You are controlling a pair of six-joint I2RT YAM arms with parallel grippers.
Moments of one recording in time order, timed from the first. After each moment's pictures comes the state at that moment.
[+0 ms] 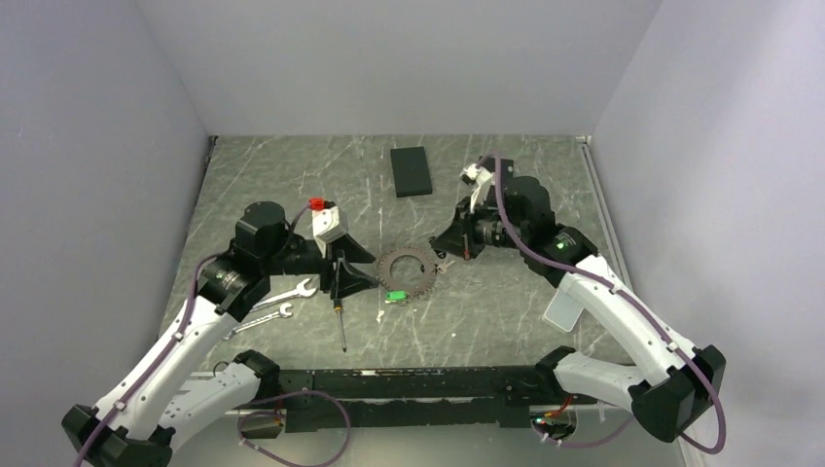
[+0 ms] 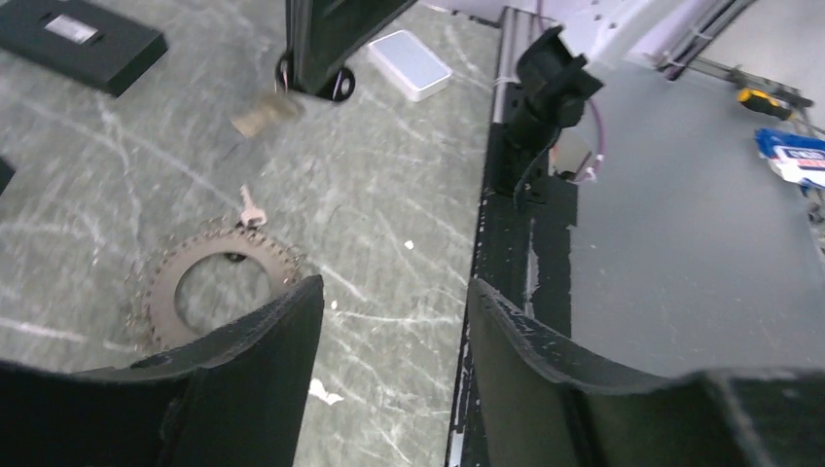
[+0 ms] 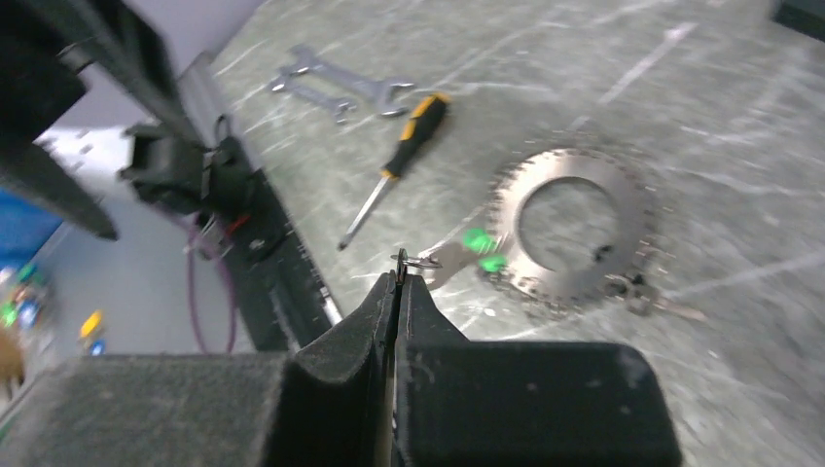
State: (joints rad) left arm -0.51 0.85 0.90 -0.38 0.85 0.05; right arm 0.54 1.08 1.04 -0.42 -0.51 0.25
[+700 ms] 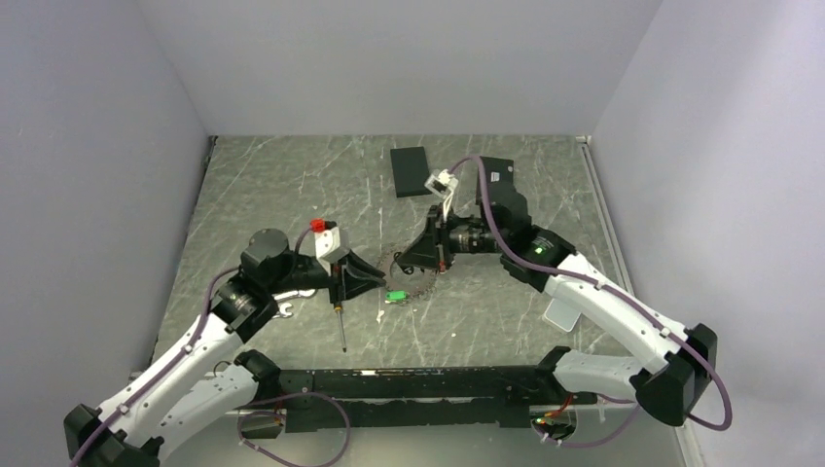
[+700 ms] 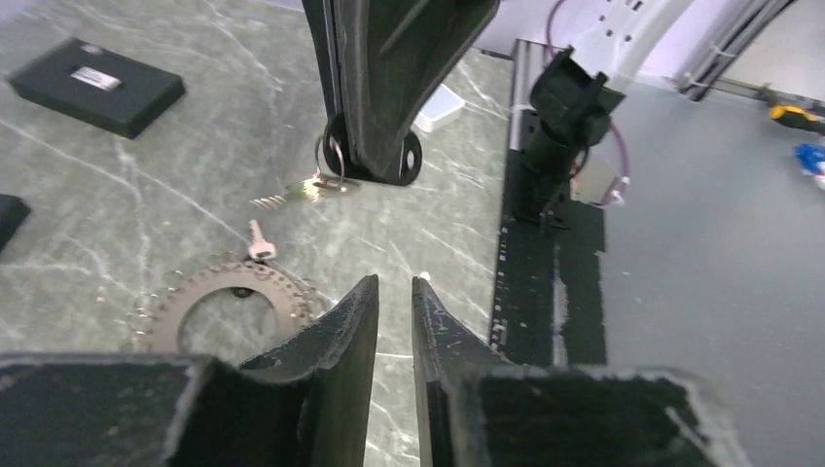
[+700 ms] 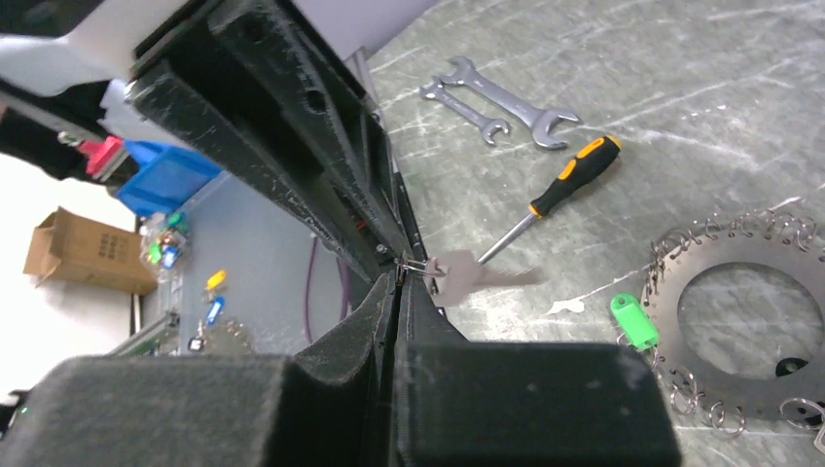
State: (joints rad) left arm -0.60 0.78 0.69 -0.06 0.81 -0.05; right arm 0.72 1.12 1.05 -0.21 -0.70 0.40
